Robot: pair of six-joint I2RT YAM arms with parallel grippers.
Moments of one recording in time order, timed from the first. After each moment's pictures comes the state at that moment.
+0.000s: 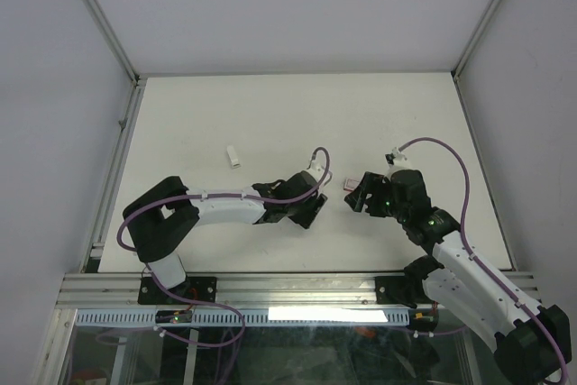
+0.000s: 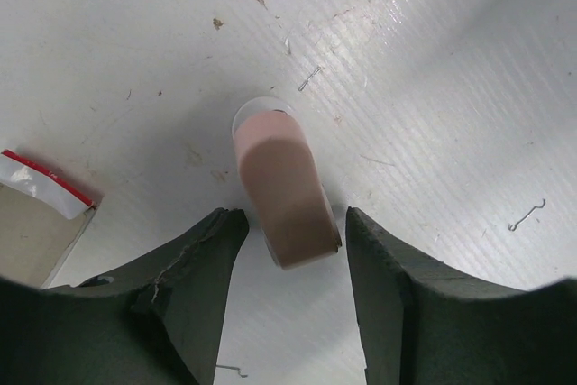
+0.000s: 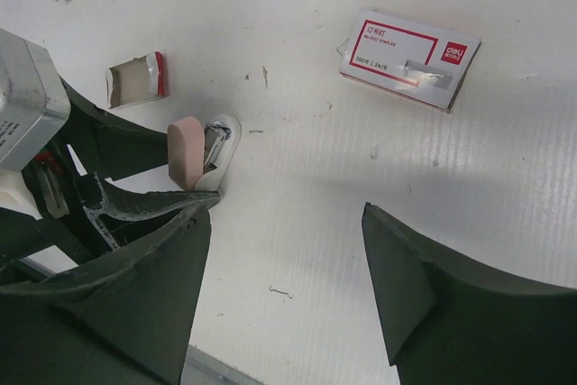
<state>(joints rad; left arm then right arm) -1.05 1.72 0.94 -0.10 -0.13 -0.29 0.48 0.72 0.44 -0.35 -0.06 0.59</state>
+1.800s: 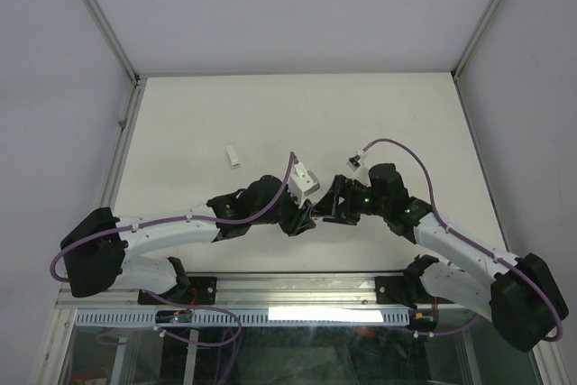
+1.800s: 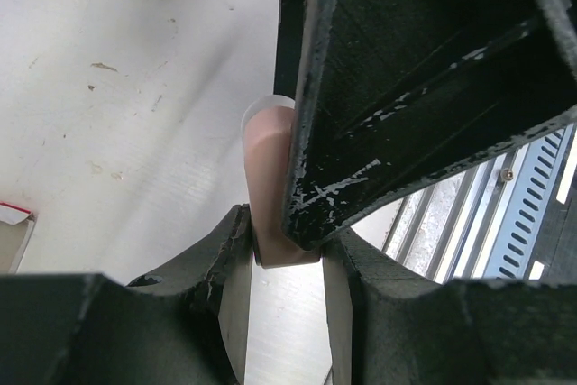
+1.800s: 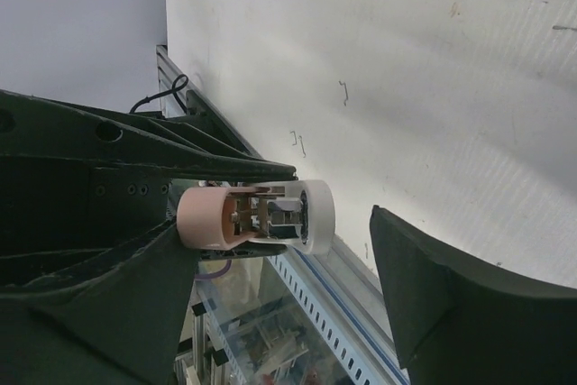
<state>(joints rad) -1.06 1.30 0.70 0.07 0.15 -0.21 0.59 0.99 0.44 -0.04 -0.58 0.88</state>
